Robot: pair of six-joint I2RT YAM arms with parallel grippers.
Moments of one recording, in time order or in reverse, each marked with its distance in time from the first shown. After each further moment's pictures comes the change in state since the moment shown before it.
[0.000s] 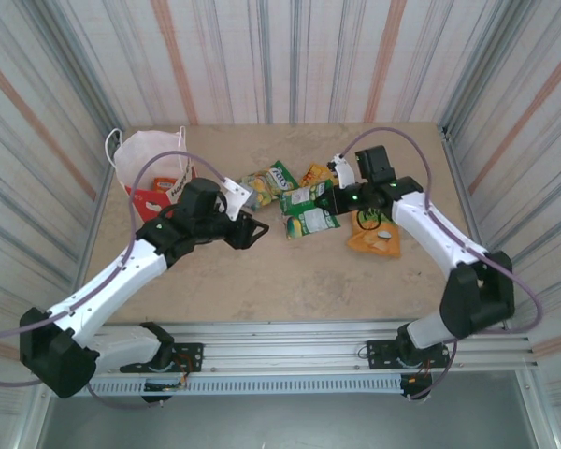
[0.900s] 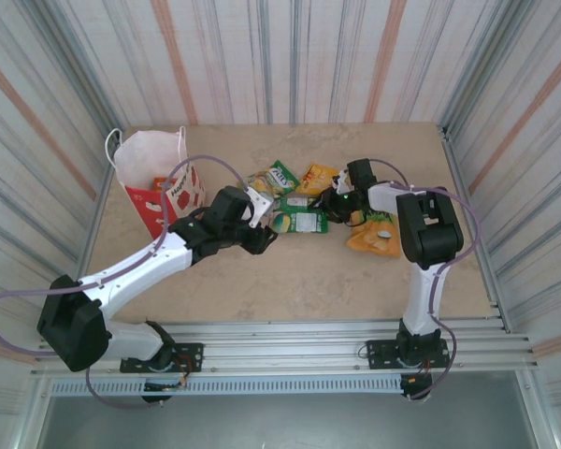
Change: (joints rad) left arm -0.124 0.168 -0.026 0.070 -0.240 -0.036; right arm -0.109 0.602 0.032 0.383 -0.145 0.546
